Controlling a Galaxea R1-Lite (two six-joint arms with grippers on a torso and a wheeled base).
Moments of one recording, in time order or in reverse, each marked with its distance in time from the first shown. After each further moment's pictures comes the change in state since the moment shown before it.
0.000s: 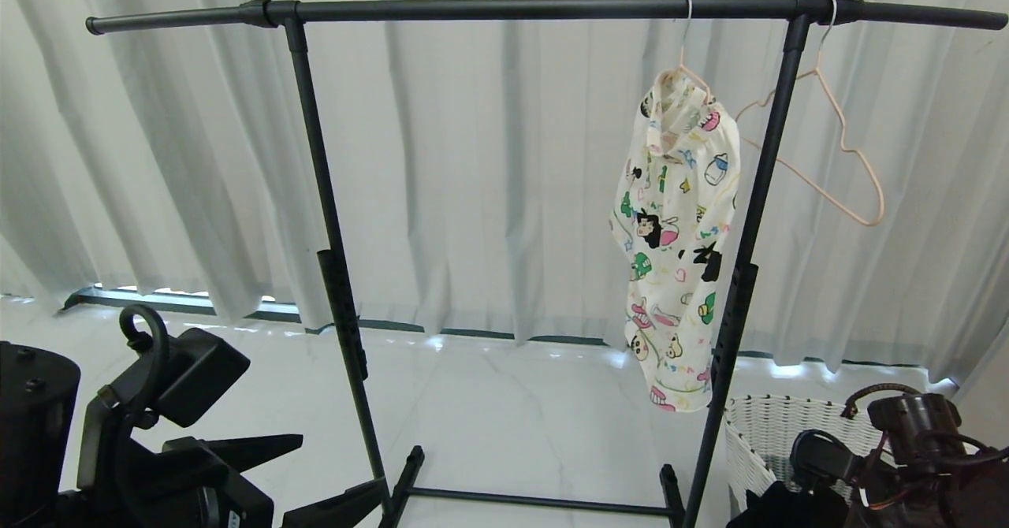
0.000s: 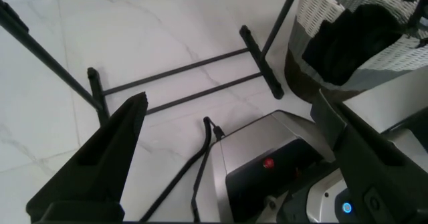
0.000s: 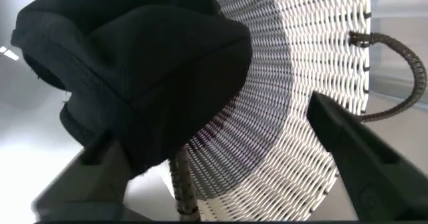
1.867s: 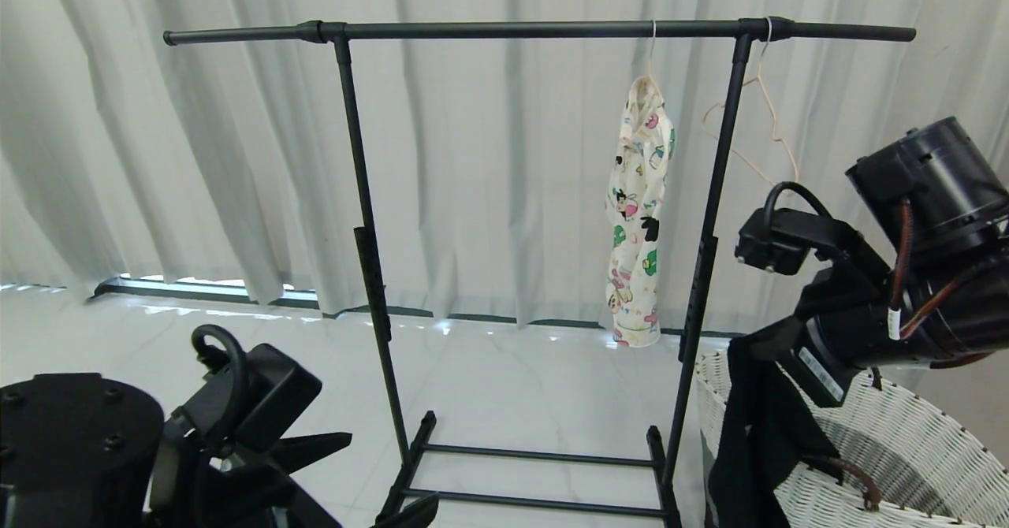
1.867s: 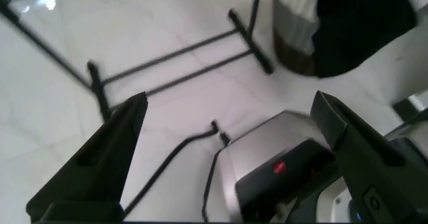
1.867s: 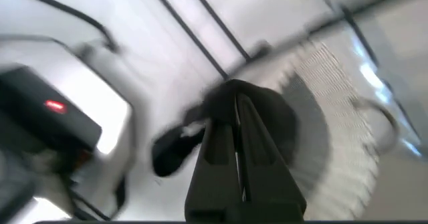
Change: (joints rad) left arm -0.219 0.111 0.022 -0.163 0.167 -0.003; right arm 0.559 -0.481 -0.994 1.297 0.141 0.606
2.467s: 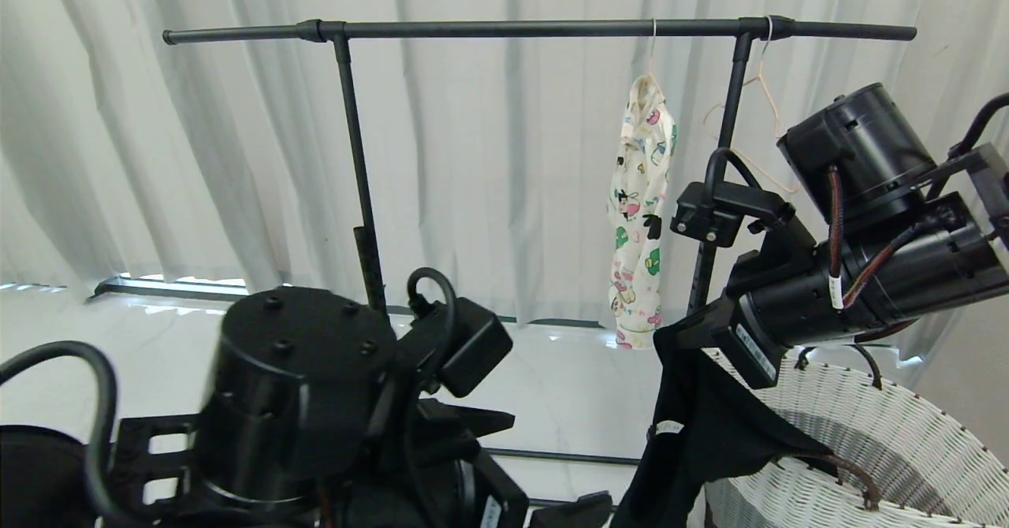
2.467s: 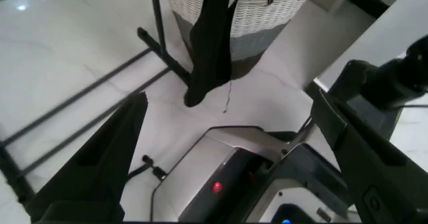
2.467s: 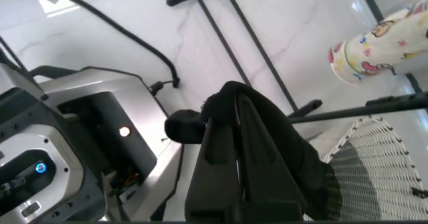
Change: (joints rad) left arm -0.133 0.297 -0.280 -0.053 -0.211 -0.048; right arm 0.082 0.103 -0.158 0.026 0.179 0.030
